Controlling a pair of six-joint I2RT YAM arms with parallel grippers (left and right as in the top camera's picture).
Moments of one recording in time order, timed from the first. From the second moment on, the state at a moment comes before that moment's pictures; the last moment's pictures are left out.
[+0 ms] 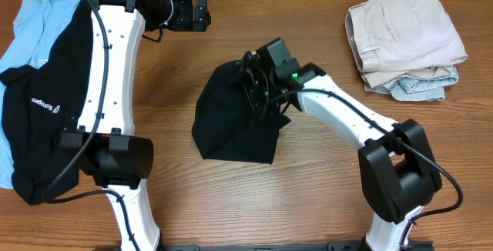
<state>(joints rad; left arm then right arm) -0.10 2.14 2.40 -1.33 0.29 -0.07 0.53 1.95 1.45 -0.59 -0.37 0.13</state>
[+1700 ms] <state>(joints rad) -0.10 2.14 2.40 -1.33 0.22 -0.02 0.72 2.02 1.65 -1.09 -0.13 0.67</state>
